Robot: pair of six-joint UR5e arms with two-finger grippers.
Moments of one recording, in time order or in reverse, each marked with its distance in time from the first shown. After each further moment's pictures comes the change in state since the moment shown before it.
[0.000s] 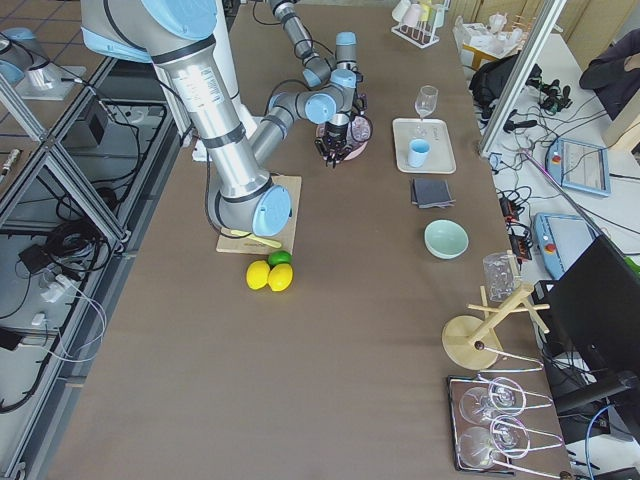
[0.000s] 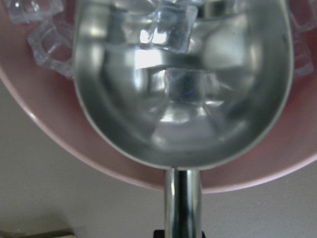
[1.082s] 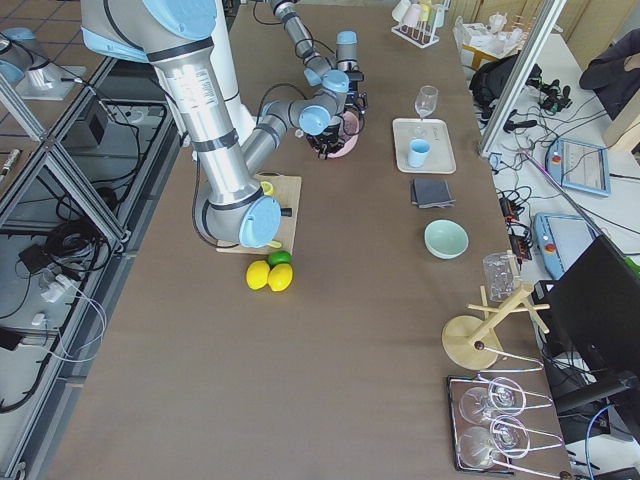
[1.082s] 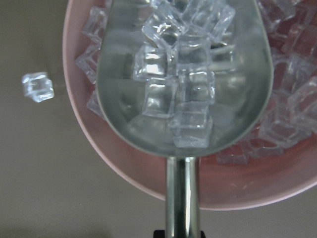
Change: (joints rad) left arm -0.008 0.000 0.000 0.000 -0.008 -0.002; right arm 0.000 -0.100 0.076 0.229 0.121 -0.002
